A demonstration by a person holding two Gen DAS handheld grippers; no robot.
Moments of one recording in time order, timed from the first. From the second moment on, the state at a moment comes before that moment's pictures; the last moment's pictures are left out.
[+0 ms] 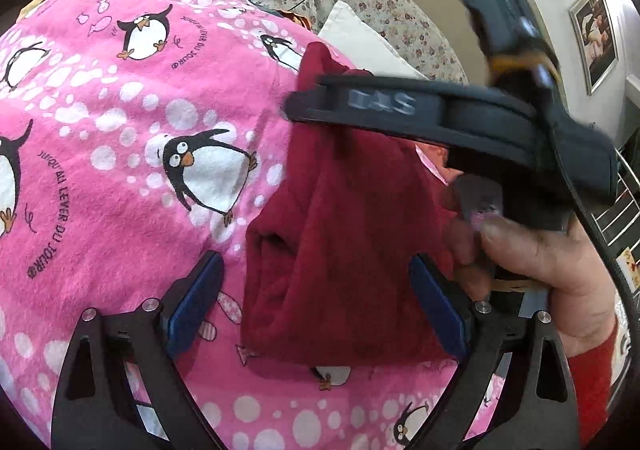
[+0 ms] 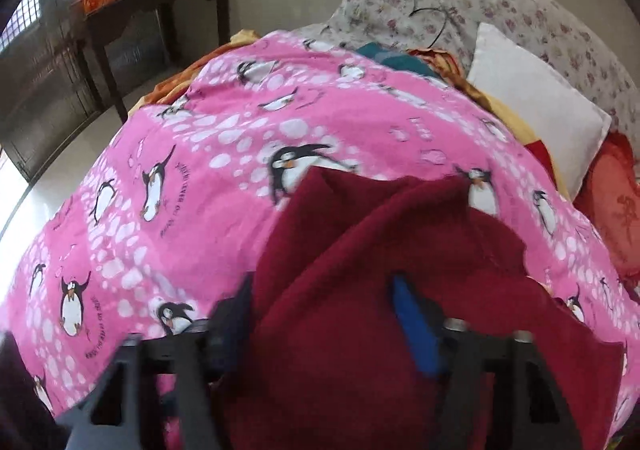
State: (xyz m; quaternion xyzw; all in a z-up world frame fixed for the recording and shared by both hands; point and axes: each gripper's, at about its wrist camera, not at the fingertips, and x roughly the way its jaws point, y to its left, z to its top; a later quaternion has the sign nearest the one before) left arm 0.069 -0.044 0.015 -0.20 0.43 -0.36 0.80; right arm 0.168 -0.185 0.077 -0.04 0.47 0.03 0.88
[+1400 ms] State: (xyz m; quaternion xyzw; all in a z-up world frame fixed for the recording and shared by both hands) left arm 0.022 -0.091 0.071 -0.13 0.39 -0.51 0.75; right arm 0.098 -0.252 0.137 0.11 0.37 0.09 0.92
